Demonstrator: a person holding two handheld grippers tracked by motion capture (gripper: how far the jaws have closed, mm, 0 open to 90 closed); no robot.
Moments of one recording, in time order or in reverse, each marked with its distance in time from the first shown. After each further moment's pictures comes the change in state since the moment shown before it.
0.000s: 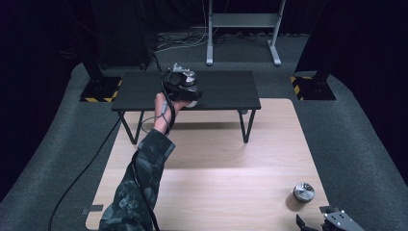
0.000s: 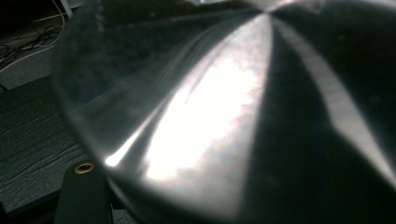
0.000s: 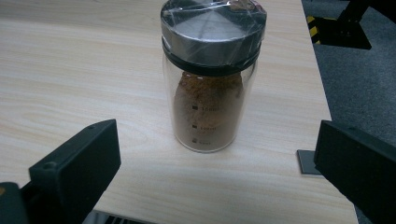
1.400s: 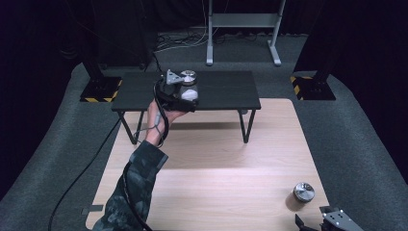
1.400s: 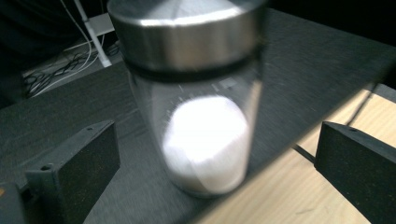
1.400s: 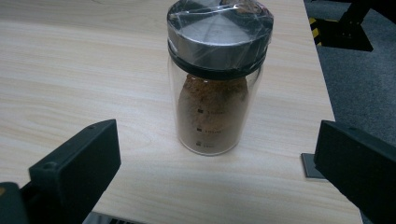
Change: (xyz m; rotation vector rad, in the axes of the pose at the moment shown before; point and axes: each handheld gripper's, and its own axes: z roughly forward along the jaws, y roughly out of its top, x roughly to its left) left arm -0.027 -0.043 -0.045 -0.094 0.055 0.070; right arm 0.002 0.001 0.001 -0.004 0.005 -0.003
